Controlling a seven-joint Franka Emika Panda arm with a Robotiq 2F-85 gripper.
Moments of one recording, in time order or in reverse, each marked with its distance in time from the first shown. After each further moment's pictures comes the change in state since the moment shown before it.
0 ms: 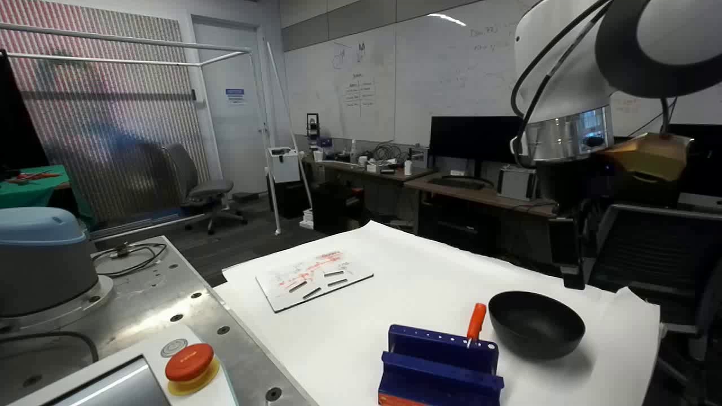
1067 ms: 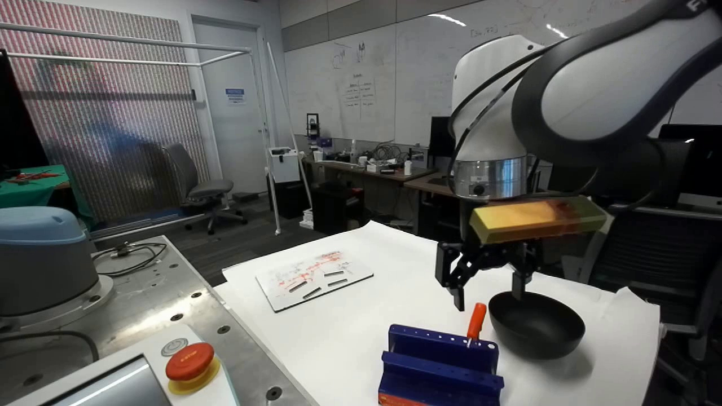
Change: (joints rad) arm 0.068 0.265 0.034 0.132 0.035 0.278 0.755
